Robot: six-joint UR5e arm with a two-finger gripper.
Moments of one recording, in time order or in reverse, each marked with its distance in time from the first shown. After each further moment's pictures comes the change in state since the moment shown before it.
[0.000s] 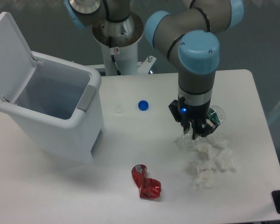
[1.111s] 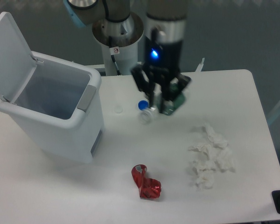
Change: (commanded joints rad) arm -0.107 0.328 -0.093 0.044 -0.389 -0.521
